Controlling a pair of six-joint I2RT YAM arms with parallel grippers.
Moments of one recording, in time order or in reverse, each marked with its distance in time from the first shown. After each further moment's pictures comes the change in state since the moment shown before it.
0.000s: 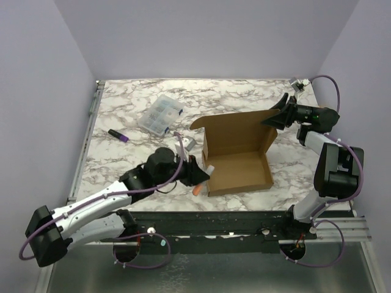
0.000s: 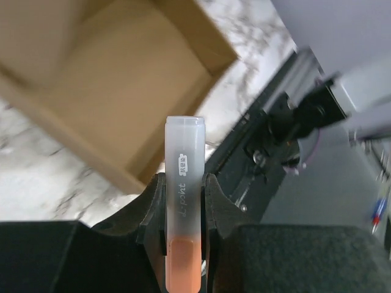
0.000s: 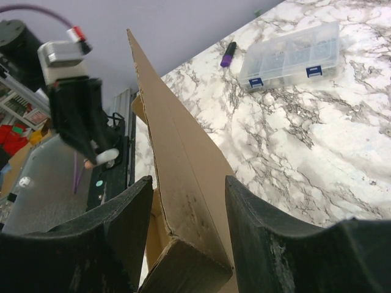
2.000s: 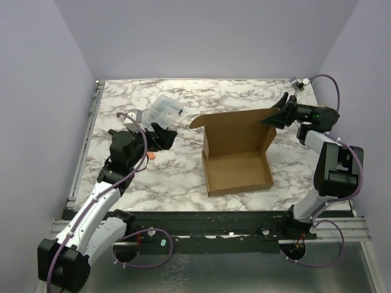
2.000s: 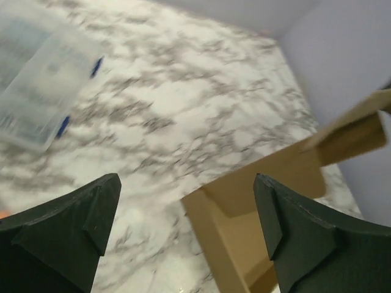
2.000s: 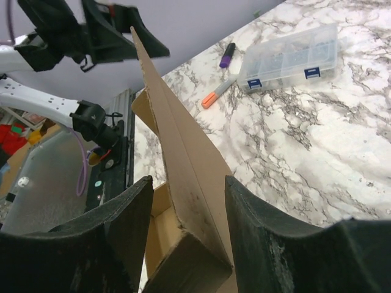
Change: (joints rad) left arm 0.492 -0.072 0.007 0.239 -0.023 0.081; right arm 0.000 0.018 0.013 0.000 0.000 0.003
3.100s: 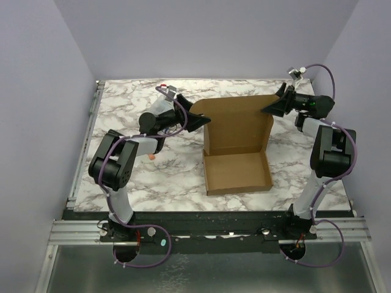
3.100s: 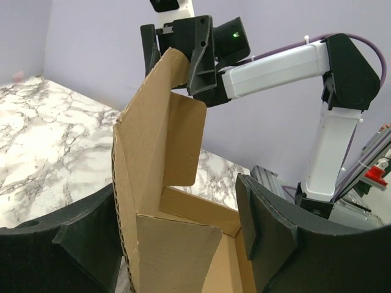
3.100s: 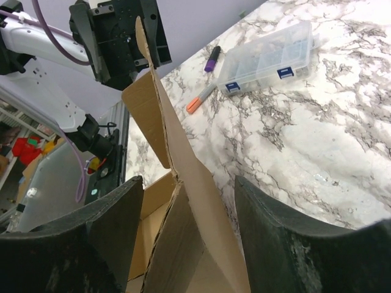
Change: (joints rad) left arm -0.028 1.008 0.310 1.369 0.679 -0.388; right arm 0.000 0.248 0.255 -0.001 0.000 0.079
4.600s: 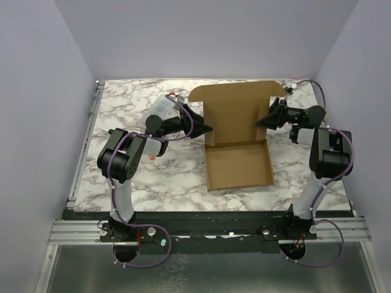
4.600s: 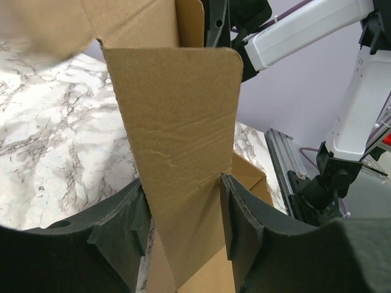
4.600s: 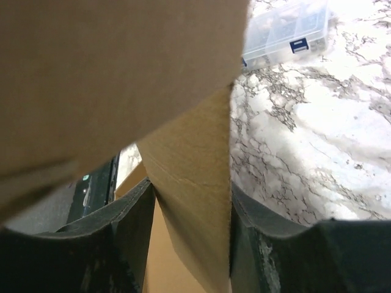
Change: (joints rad) left arm -0.015 0.108 -0.024 0.000 0.076 0.150; right arm 0.036 -0.018 -0.204 0.000 -0.002 -0.203
